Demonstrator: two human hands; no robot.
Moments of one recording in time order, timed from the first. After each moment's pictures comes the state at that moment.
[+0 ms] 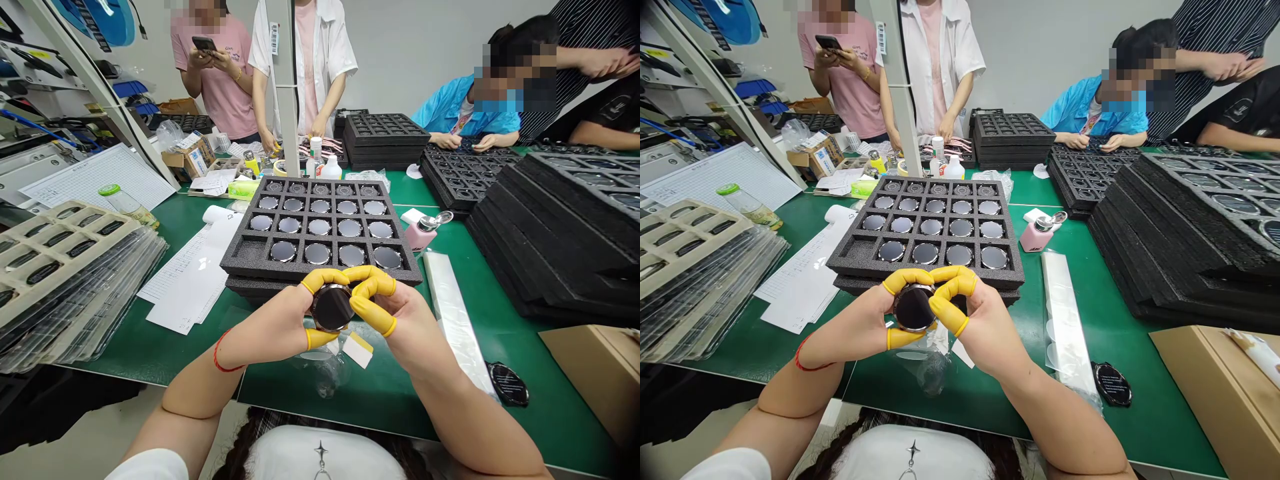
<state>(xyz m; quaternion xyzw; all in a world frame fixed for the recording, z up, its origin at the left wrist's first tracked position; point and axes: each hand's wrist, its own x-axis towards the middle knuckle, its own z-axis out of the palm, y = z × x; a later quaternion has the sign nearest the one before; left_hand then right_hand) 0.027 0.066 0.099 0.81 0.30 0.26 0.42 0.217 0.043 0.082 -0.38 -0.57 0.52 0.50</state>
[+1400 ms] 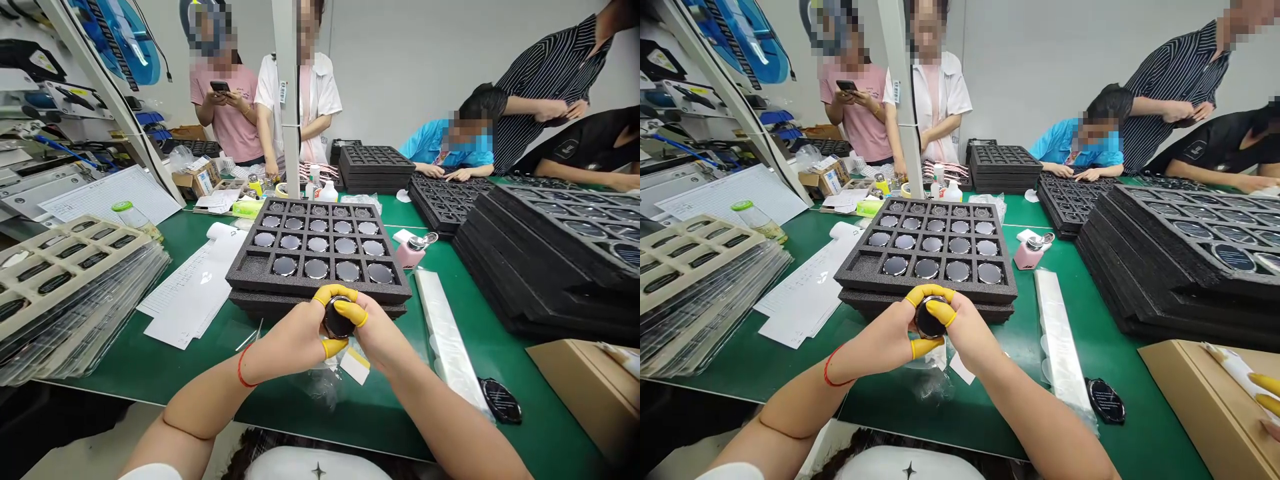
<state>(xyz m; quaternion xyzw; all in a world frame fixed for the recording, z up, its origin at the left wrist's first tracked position) 0.043 0.057 0.092 0.78 0.36 0.24 0.46 0.196 0.054 0.073 -0.36 -0.43 0.69 0.46</state>
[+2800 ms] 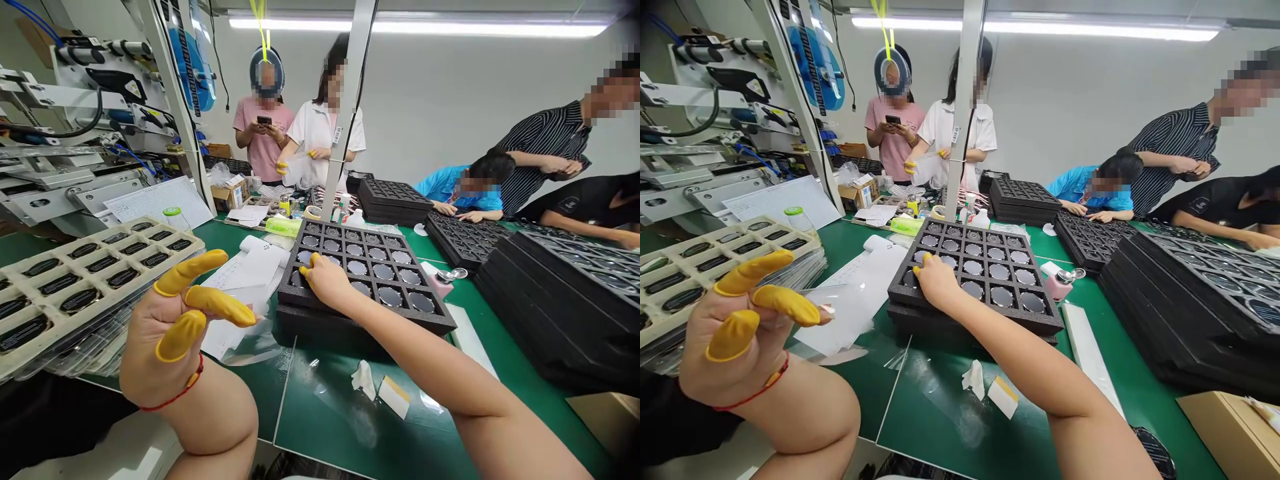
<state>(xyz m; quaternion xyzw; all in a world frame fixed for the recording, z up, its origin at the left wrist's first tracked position) -0.145 0.026 0.136 0.56 0.24 0.68 0.40 0.063 0.177 0.084 -0.49 -0.86 0.10 0.11</state>
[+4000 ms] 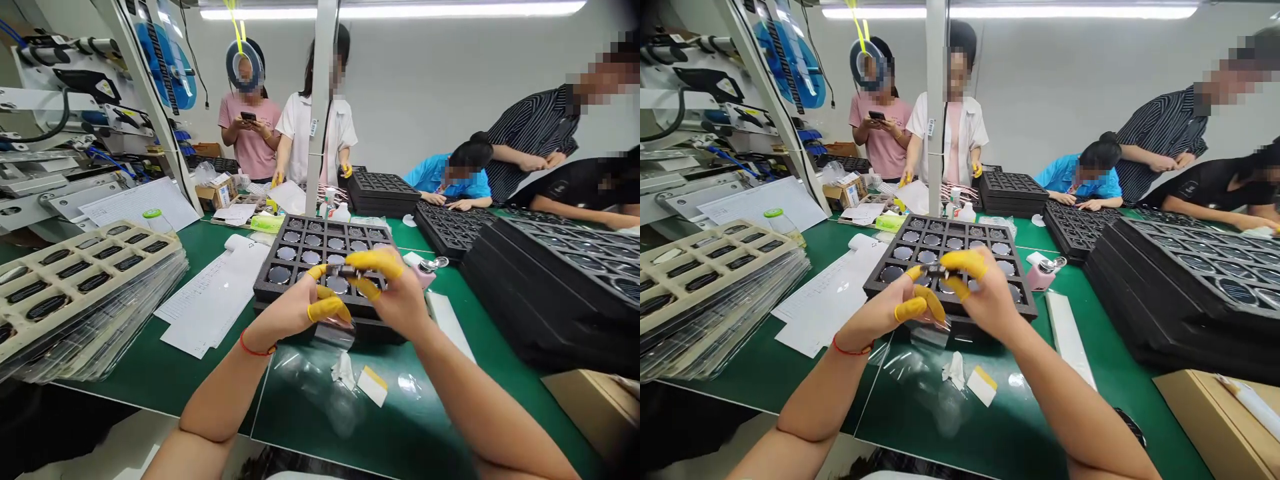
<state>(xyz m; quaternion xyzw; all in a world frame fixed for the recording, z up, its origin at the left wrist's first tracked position) -0.007 0.090 0.115 0.60 0.24 0.34 0.68 0.185 0.108 0.121 -0.33 -0.79 0.01 0.51</state>
